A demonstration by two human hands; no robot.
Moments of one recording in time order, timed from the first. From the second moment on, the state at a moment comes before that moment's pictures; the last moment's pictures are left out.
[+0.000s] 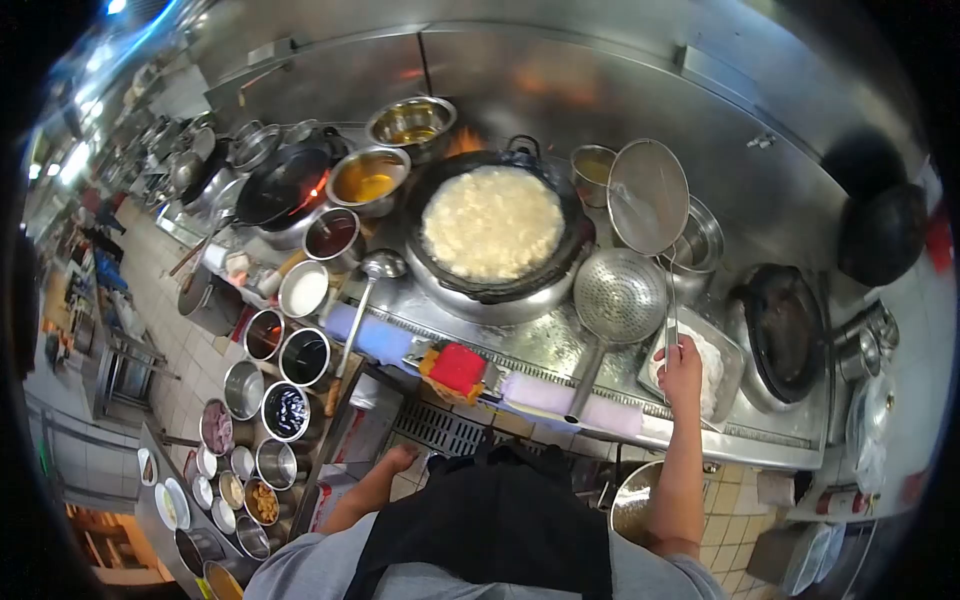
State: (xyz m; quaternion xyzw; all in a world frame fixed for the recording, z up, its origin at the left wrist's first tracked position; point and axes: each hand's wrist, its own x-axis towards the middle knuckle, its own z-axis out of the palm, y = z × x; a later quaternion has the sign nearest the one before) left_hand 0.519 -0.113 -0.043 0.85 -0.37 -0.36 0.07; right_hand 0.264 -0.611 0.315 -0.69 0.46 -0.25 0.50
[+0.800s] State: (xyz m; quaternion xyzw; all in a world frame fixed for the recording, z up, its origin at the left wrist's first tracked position) left_hand 0.480 0.015 -0.018 0.88 -0.10 -0.41 0.22; right_hand 0.437 -0.647 0.271 -0.88 0.38 -0.21 0.20
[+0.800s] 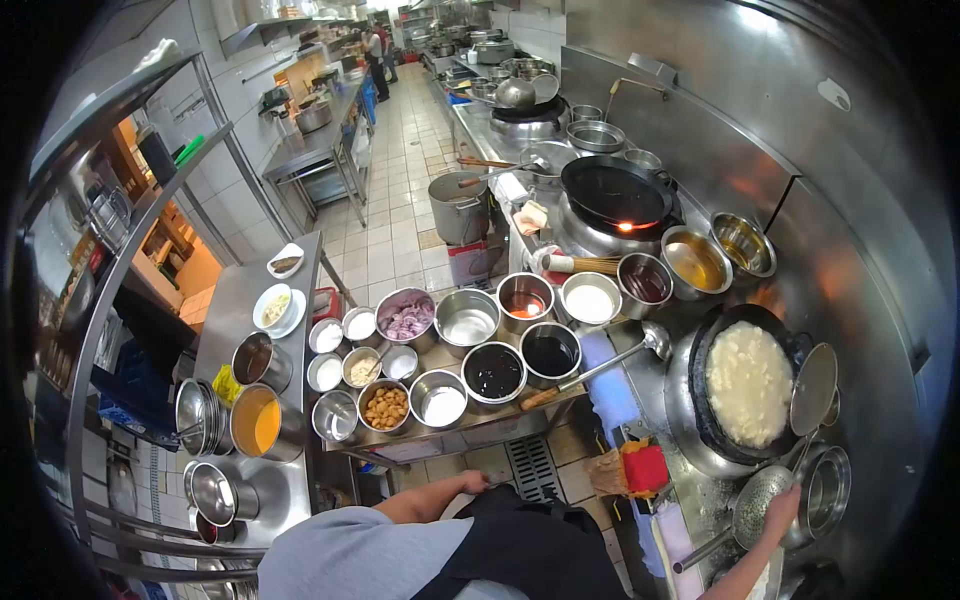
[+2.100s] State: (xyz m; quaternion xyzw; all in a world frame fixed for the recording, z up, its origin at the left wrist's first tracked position) left_hand 0.486 0.008 -0.009 0.80 0.10 -0.43 0.40; right_hand 0.449 -0.676 0.291 -0.67 0.30 0.11 0.67
